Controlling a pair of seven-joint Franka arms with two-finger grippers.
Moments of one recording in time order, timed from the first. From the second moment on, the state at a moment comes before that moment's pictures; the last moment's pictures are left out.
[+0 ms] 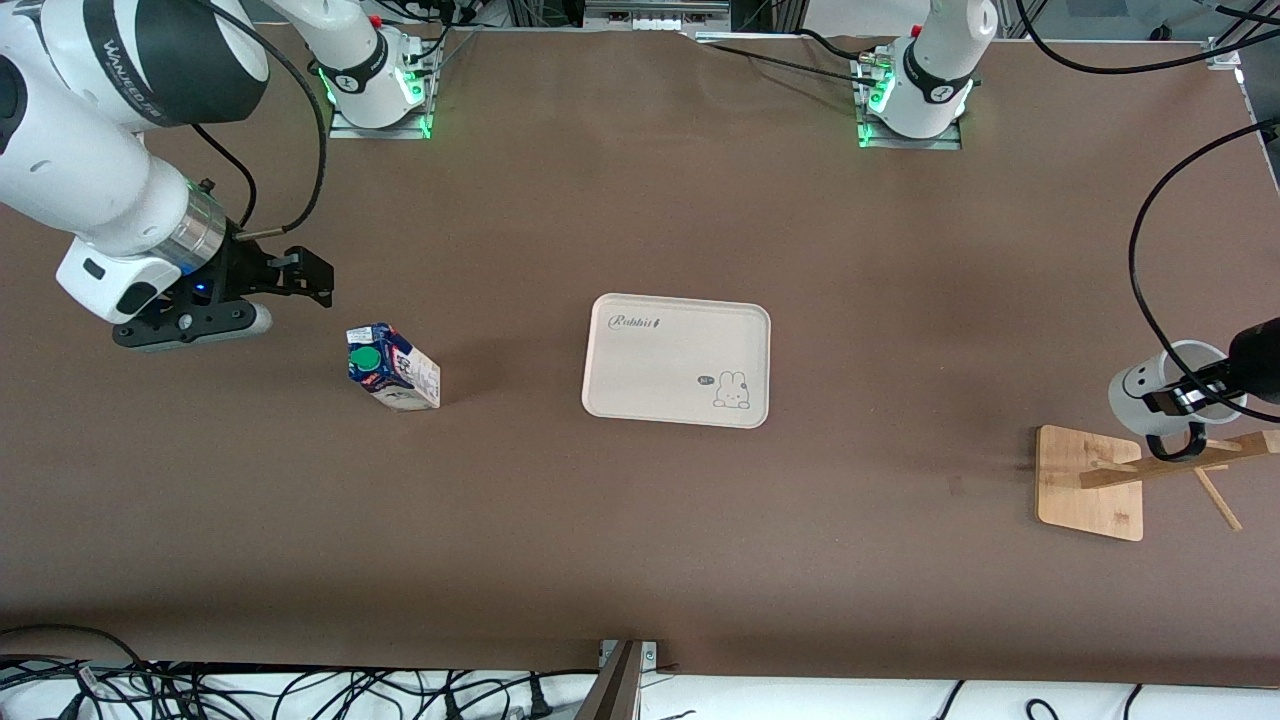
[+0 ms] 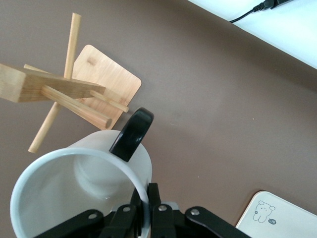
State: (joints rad) left arm 0.13 0.43 0.00 -1.24 -0.10 1.67 -0.28; right arm 0.19 0.16 0.02 -1.60 0.01 1.74 0.04
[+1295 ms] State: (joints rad) left arm 0.07 0.44 -0.03 -1.23 0.04 1.58 -0.12; right arm 0.19 0.16 0.02 -1.59 0.00 1.75 0.04
